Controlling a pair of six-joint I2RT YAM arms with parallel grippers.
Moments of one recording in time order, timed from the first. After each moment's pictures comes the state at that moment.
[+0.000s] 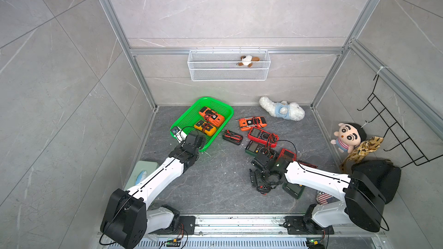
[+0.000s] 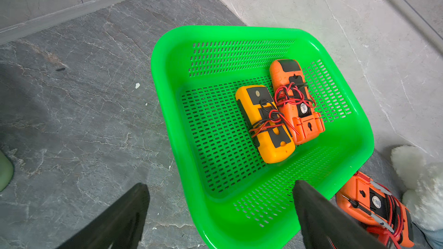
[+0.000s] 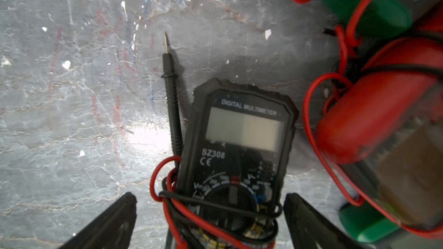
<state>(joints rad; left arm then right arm) -0.46 1.25 0.81 -0.28 -0.59 -0.97 0.86 1.41 0.83 -0.76 0.10 0.71</state>
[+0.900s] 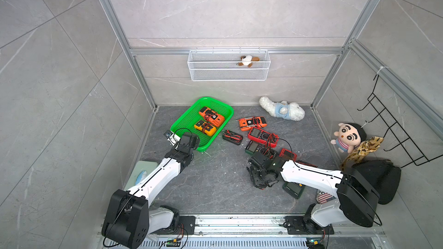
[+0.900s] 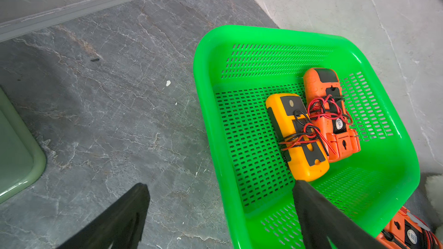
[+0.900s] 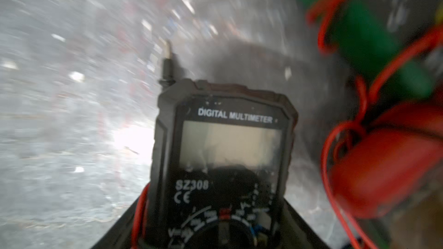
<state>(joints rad) -0.35 1.25 0.75 -0.28 -0.54 -1.00 0.86 1.47 0.88 -0.66 0.13 0.54</state>
